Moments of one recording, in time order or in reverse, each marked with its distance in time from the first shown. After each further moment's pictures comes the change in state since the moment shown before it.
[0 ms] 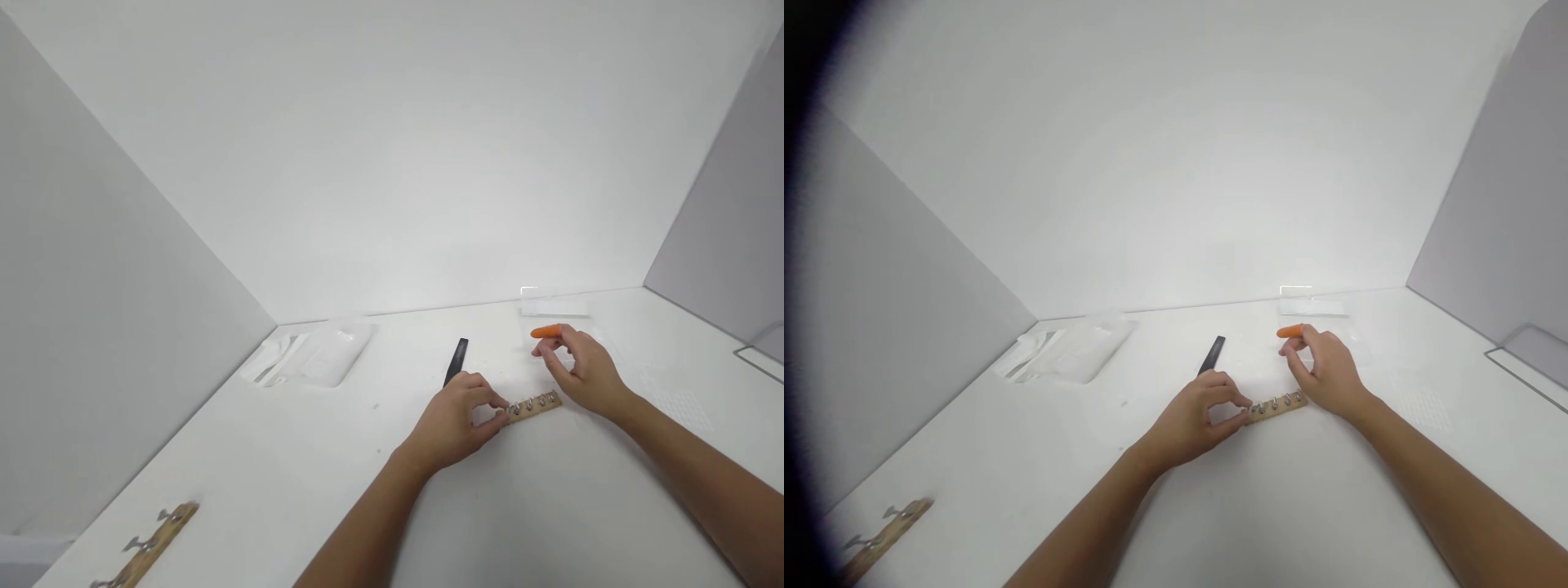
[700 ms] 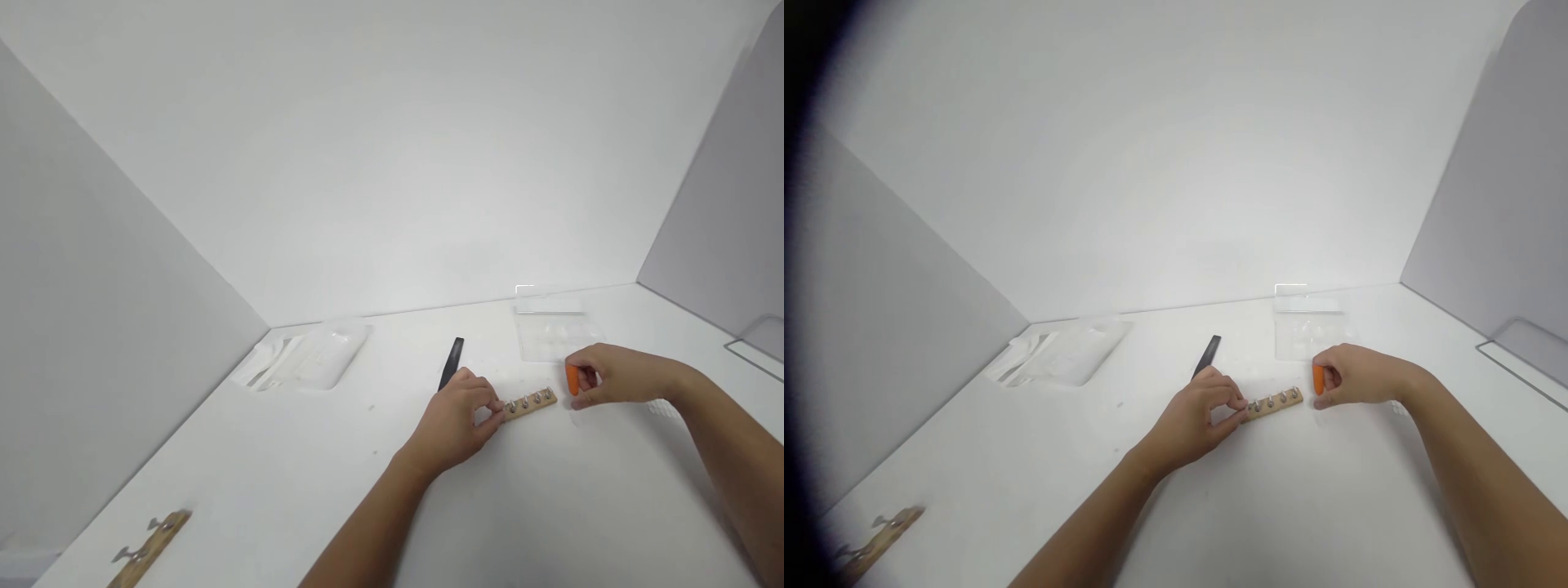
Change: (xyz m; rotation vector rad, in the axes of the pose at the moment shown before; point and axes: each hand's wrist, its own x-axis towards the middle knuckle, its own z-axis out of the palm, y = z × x) left_hand 0.001 0.003 0.006 0.022 0.010 0.044; right_hand 0.005 0.032 -0.066 0.044 -0.815 0.207
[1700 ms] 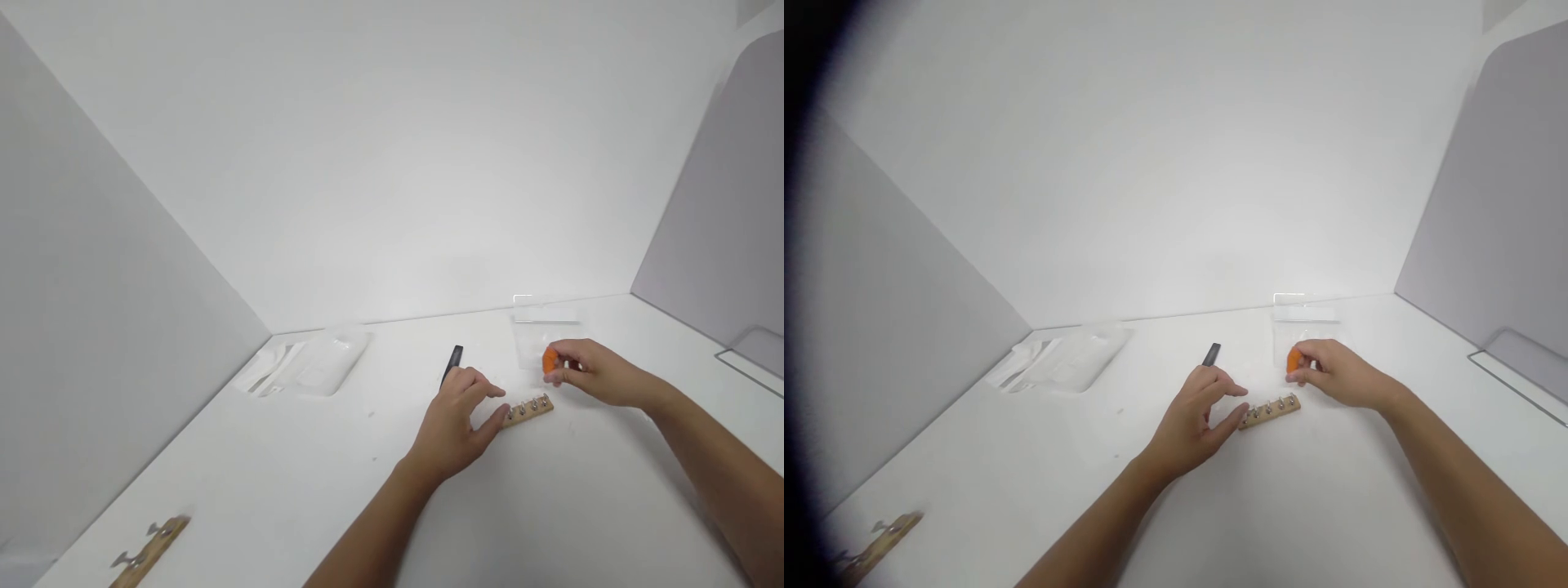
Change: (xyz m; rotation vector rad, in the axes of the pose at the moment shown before) left_hand -0.002 0.009 0.003 0.030 0.219 0.080; right_hand 0.008 -0.032 0.010 0.089 0.322 -0.188
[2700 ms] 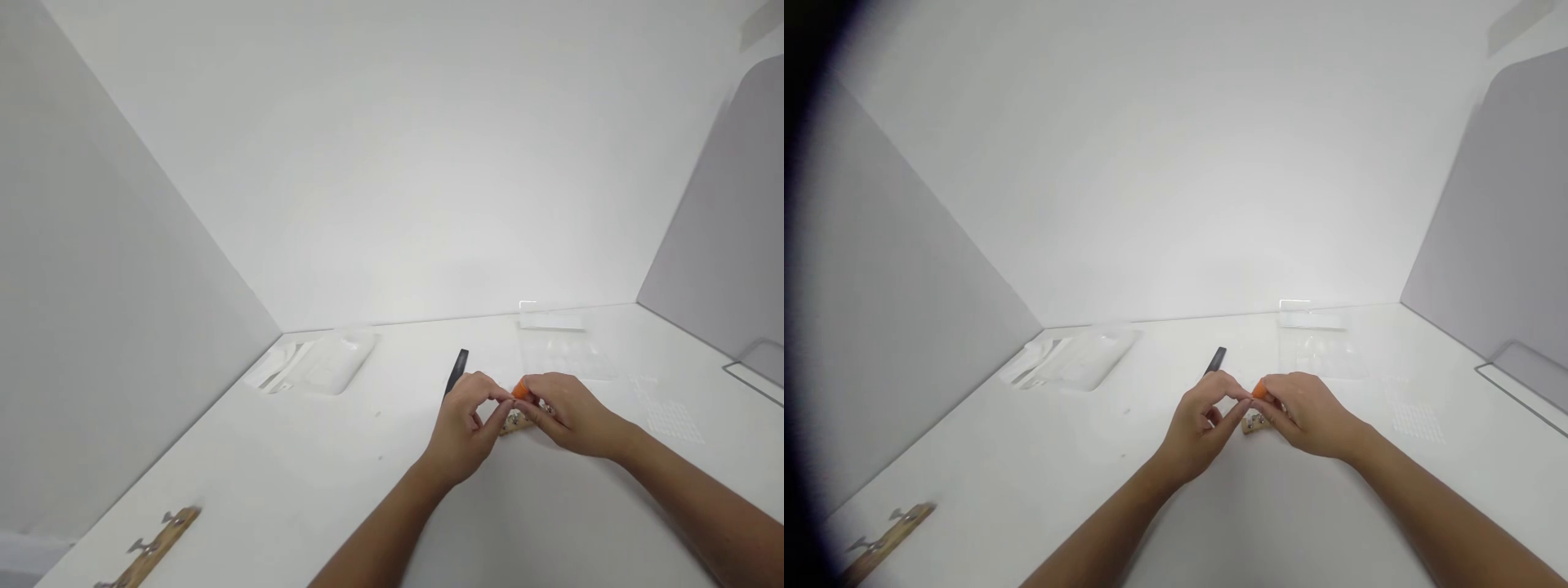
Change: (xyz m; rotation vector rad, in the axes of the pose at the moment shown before) left_hand 0.005 0.017 0.003 -0.280 0.095 -0.118; right_hand -0.002 -0.027 0.060 -0.122 0.093 -0.328
